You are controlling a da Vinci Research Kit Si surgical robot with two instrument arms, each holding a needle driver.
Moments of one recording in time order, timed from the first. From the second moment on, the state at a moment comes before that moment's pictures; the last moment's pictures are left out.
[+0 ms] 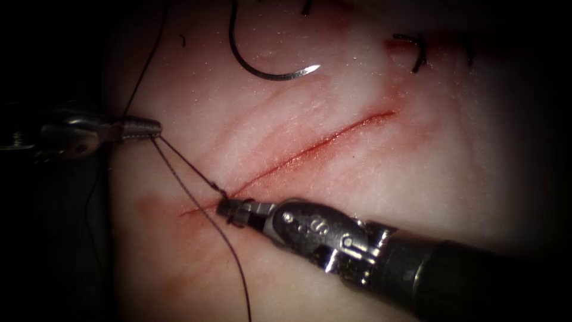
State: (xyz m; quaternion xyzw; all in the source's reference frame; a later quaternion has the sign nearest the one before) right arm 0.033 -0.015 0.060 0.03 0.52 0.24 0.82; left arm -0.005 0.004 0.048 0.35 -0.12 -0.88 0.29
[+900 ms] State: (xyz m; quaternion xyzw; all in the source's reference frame) right arm 0.031 -0.015 0.056 0.01 0.55 0.23 0.80; left arm -0.004 0.014 0.044 0.32 -0.14 -0.90 0.26
